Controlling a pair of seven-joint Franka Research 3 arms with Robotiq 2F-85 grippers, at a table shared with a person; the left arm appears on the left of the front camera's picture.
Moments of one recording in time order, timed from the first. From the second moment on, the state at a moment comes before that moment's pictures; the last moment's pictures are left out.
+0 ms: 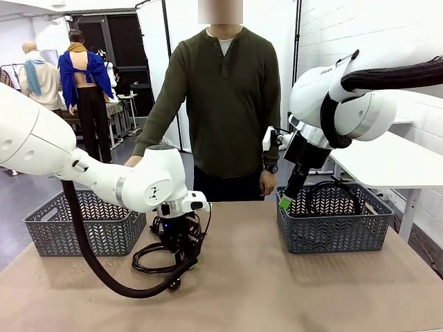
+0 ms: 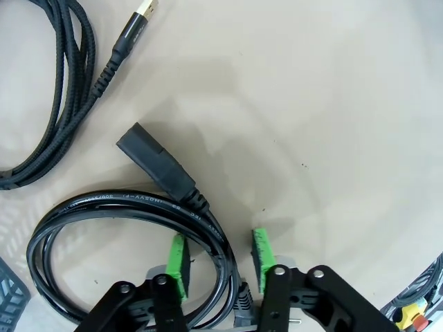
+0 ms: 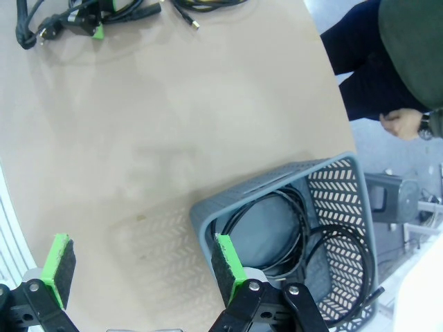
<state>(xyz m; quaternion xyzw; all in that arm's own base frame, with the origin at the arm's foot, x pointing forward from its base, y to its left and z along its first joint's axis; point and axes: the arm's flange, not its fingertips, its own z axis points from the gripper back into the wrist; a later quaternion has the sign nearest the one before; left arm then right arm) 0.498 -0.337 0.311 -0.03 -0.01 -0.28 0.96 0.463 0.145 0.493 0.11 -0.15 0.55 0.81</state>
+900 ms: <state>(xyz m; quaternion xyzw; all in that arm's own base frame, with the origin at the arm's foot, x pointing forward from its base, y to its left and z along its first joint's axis) 0.489 -0.353 0.329 -0.03 0.03 -0.28 0.96 0.463 0.145 0.493 0.11 -0.15 0.55 0.81</state>
